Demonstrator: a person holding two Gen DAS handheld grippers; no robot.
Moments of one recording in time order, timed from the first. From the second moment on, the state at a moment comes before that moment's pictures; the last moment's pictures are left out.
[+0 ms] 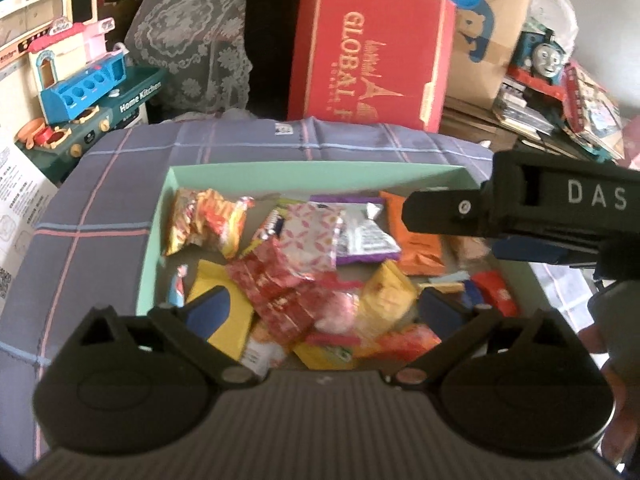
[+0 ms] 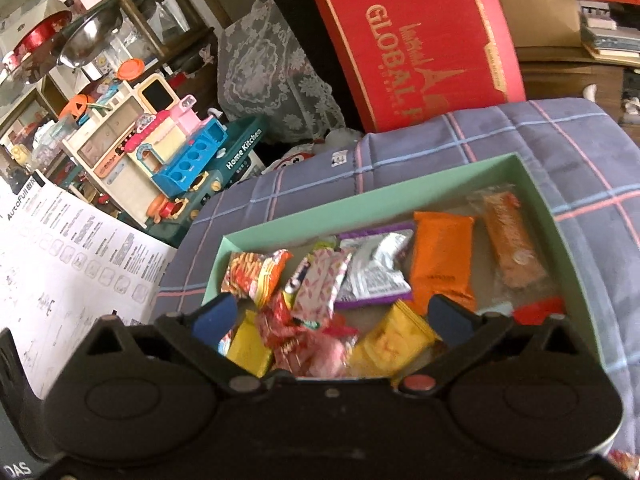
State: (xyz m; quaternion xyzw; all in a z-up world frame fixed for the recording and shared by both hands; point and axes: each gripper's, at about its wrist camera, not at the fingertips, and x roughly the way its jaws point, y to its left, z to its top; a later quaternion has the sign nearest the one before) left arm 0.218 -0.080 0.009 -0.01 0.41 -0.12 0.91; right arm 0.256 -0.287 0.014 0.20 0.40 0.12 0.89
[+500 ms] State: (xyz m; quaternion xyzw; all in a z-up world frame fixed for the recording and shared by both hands) left arm 0.138 -0.140 0.003 0.03 0.41 -0.18 0.89; right arm 0.162 -0.369 0.001 0.22 0.39 0.07 0.89
